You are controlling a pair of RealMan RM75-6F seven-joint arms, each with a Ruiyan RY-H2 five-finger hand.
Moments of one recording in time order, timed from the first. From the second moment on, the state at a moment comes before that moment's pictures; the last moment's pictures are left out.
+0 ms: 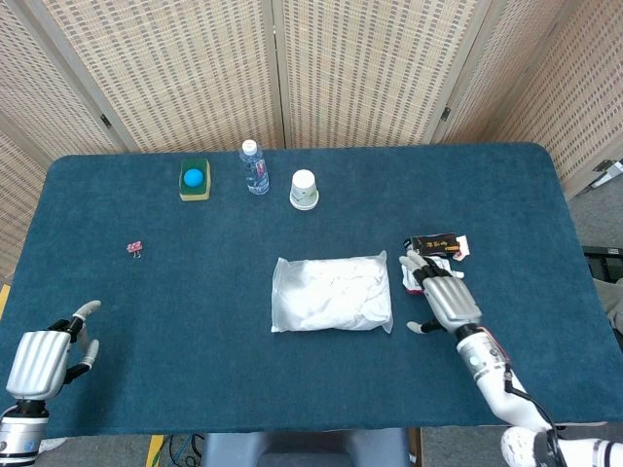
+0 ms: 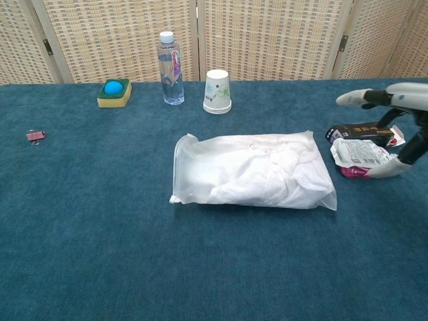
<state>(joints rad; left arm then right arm) -0.11 -1.21 -0.03 -1.61 1.55 1.51 0.16 0.52 -1.25 0.19 -1.89 -0.95 0.97 -0.40</state>
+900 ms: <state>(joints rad) -0.10 -1.21 -0.03 -1.60 1.54 1.51 0.15 0.82 -1.54 0.15 -1.67 -0.65 0.94 -0.65</state>
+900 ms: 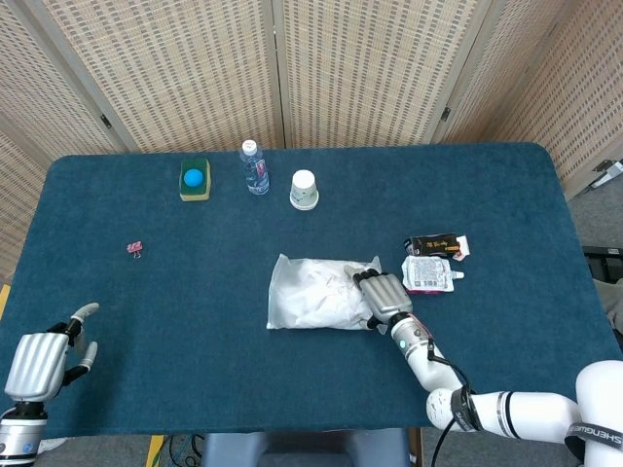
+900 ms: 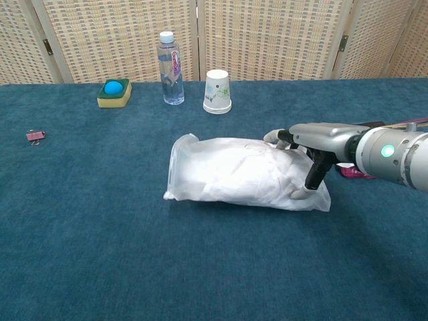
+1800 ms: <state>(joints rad) -0.24 -1.11 -0.17 -1.92 1.47 1.40 0.06 0.70 -1.57 0.18 -1.51 -1.40 1.35 -0.25</state>
